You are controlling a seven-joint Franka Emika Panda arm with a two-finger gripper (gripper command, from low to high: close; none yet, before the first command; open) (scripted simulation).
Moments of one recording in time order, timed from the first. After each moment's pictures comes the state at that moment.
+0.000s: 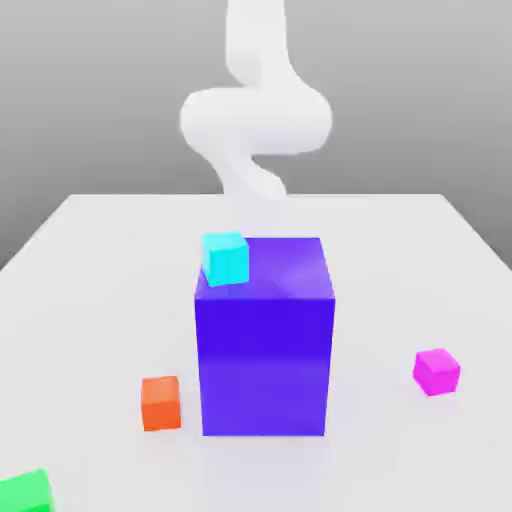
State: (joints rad) arm 0.08 -0.71 0.00 -2.35 0.01 2.35 0.69
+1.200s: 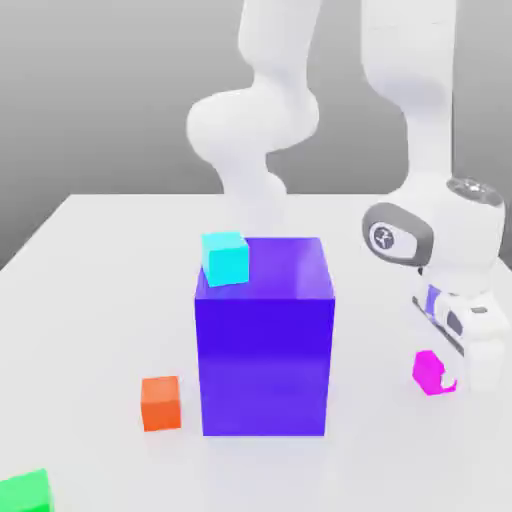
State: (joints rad) arm 0.71 0.31 0.04 -2.72 -0.12 3.03 -0.14
